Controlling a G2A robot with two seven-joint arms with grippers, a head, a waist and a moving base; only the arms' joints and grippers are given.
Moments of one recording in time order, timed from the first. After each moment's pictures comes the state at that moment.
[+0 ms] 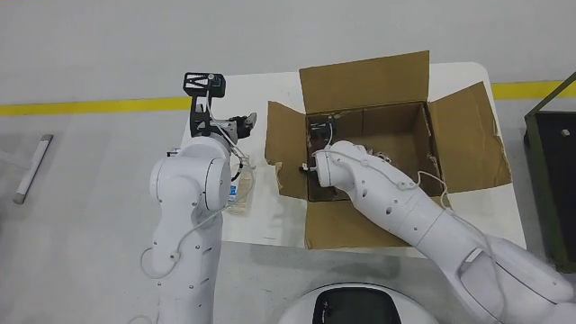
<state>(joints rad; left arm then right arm) 0.86 -1.46 -1.35 -1.88 1.58 0.05 -1.20 -0.50 -1.55 0.65 -0.96 -0.87 0.66 0.99</state>
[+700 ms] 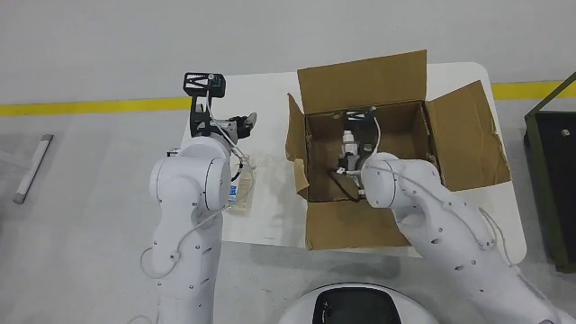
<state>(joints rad) 0.86 -1.46 -1.35 -1.88 1.58 0.05 -1.20 -0.92 -1.38 1.07 -1.77 -1.17 0.61 1.20</state>
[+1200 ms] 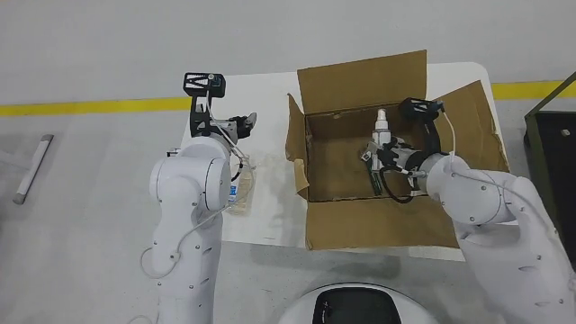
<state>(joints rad) 0.86 -1.46 -1.35 -1.88 1.58 0.05 -1.20 -1.14 -1.35 1.39 -2.00 -0.91 0.41 1.09</state>
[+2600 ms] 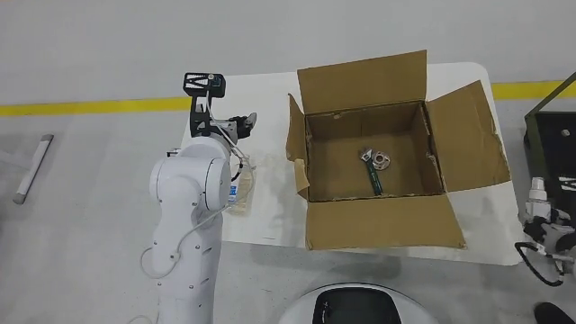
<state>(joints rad) 0.86 -1.46 -1.35 -1.88 1.58 0.05 -1.20 -1.80 -1.30 1.98 -2.26 -1.15 0.13 1.13</state>
